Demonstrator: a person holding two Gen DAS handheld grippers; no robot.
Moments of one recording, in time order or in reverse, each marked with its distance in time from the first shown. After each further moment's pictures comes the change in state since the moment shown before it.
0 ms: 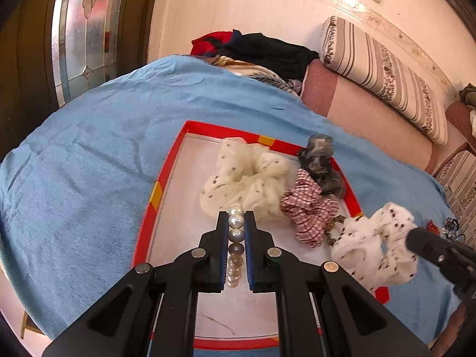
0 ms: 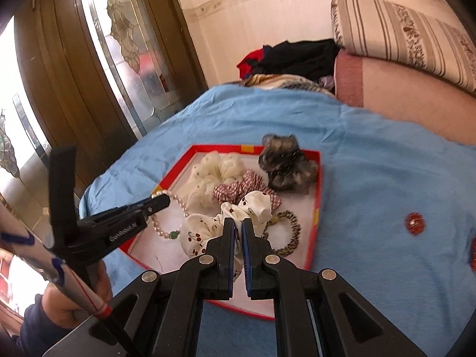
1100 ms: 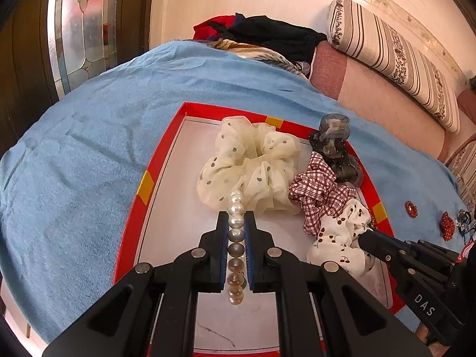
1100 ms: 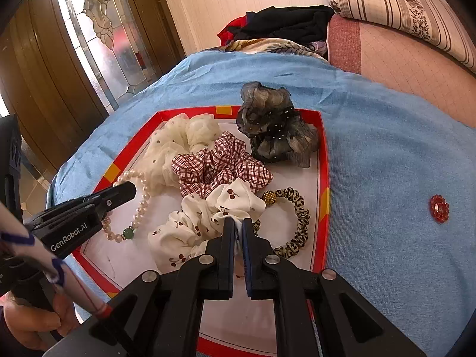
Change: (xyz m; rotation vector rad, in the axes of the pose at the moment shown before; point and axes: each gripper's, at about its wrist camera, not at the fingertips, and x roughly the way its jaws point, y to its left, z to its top) left arm 0.027 -0.013 -0.004 0.019 0.064 0.052; right arm 0.074 -0.017 -0.010 0.036 0.114 -0.081
